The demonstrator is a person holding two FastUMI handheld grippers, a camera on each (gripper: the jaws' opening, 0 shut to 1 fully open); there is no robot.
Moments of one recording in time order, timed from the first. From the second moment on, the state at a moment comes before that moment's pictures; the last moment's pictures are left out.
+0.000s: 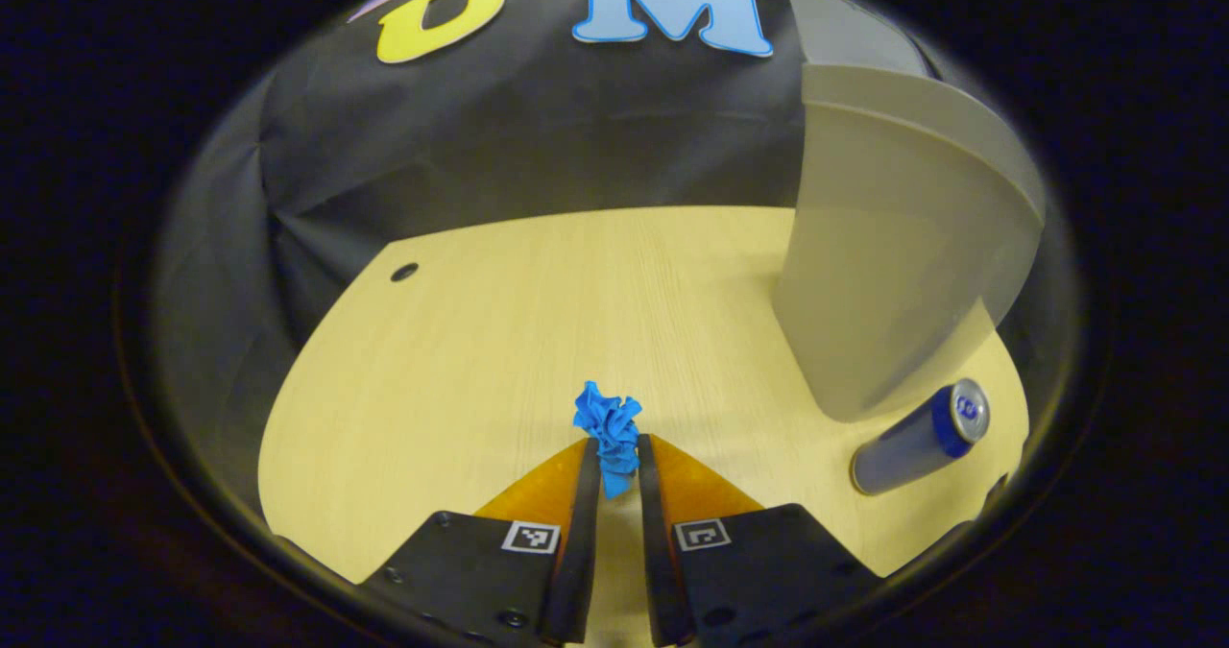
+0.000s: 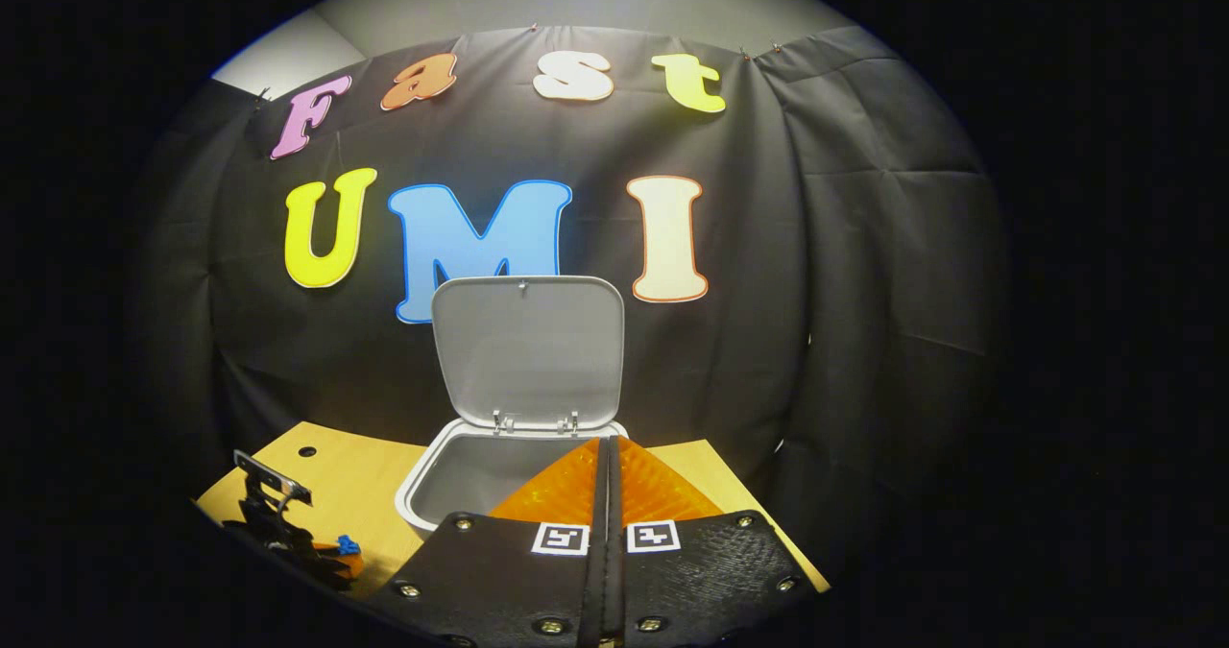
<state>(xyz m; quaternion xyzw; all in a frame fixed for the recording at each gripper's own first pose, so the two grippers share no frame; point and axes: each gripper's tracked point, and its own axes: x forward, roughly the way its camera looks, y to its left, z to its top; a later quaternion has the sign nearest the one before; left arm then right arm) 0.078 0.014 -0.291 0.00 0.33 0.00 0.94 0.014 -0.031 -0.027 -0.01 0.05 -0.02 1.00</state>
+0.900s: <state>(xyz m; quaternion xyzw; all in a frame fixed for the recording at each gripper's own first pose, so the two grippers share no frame) 0.129 -0.064 -0.030 0.03 0.08 -0.07 0.99 0.008 -0.033 -0.032 0.01 0.04 -0.01 1.00</state>
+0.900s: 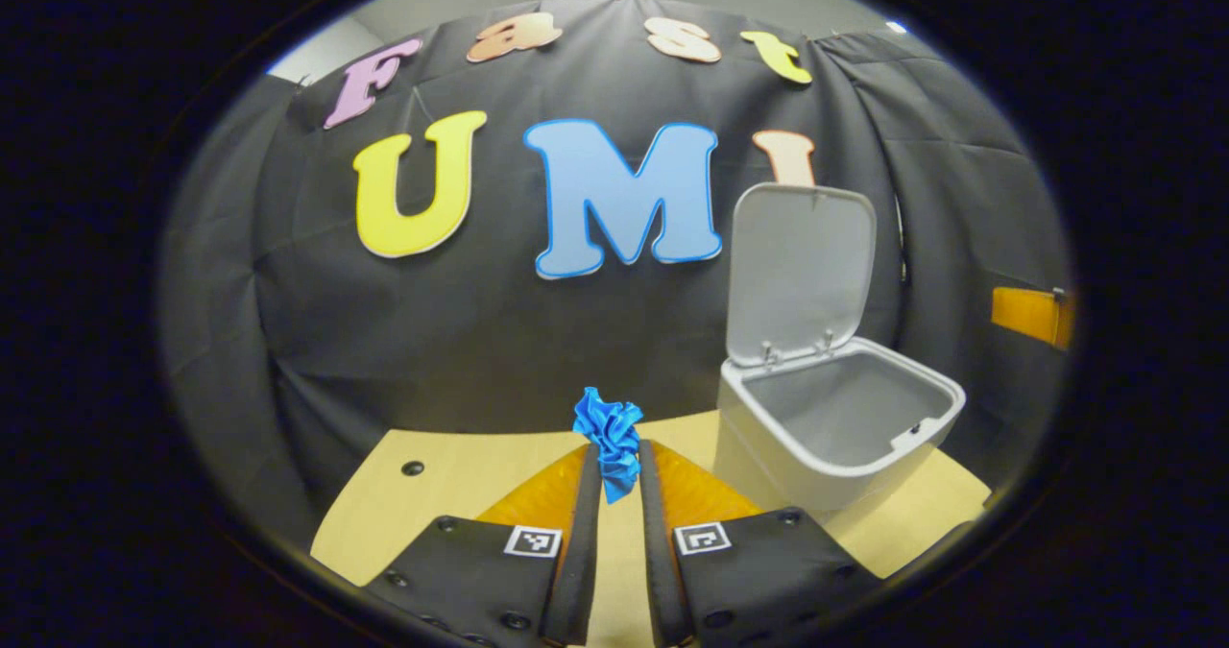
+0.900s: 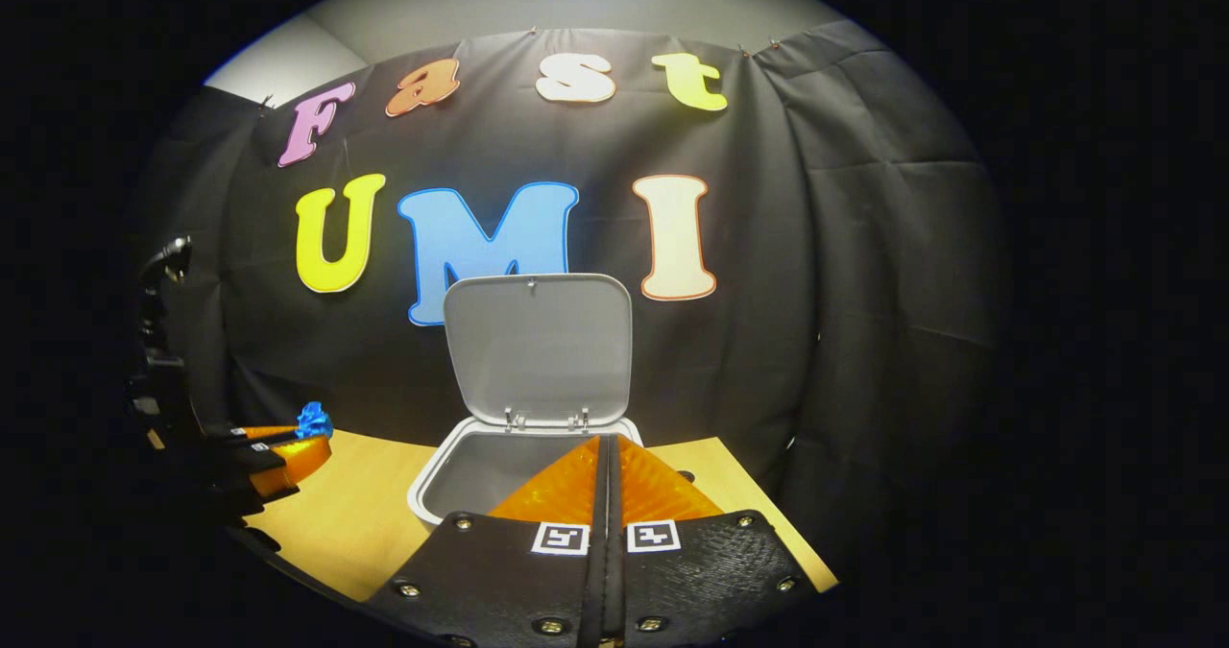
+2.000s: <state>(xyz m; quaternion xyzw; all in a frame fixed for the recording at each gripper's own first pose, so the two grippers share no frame) 0.132 -0.177 -0.015 0.03 0.06 -0.21 0.98 -0.022 -0.050 -0.067 0.03 0.08 -0.04 1.00</state>
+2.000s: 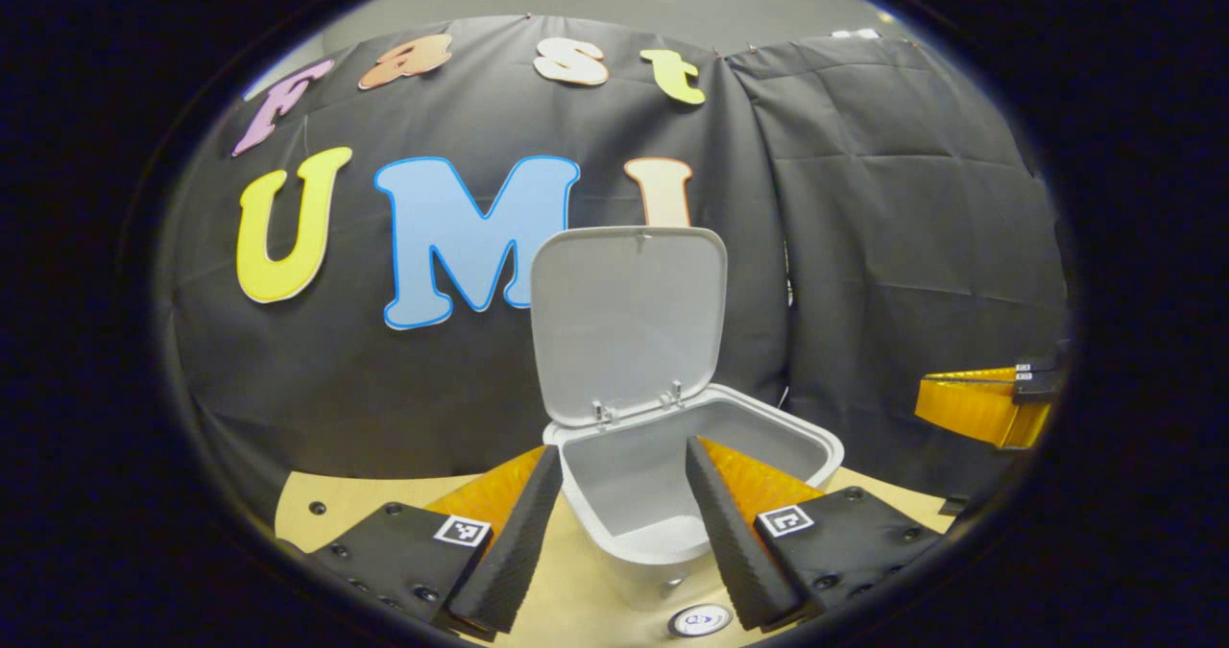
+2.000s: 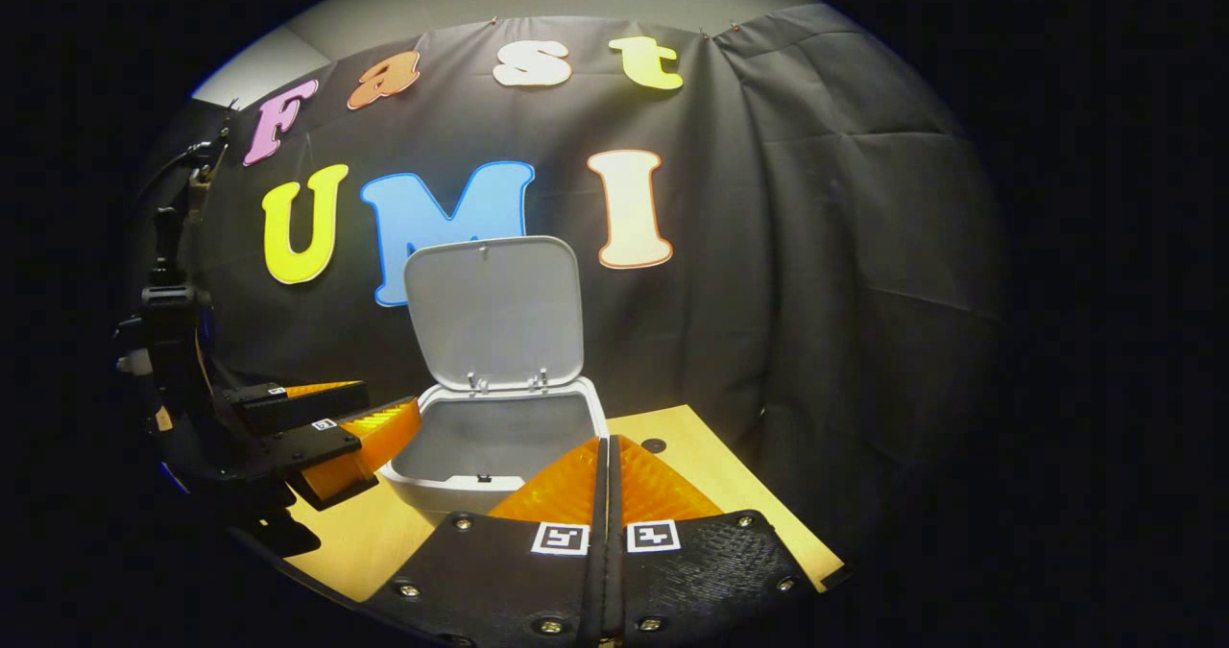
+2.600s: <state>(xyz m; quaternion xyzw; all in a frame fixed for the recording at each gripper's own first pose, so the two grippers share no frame) 0.125 -0.076 -0.022 0.01 0.08 -0.10 0.99 -0.032 0.031 -0.130 0.01 0.16 0.10 0.98</state>
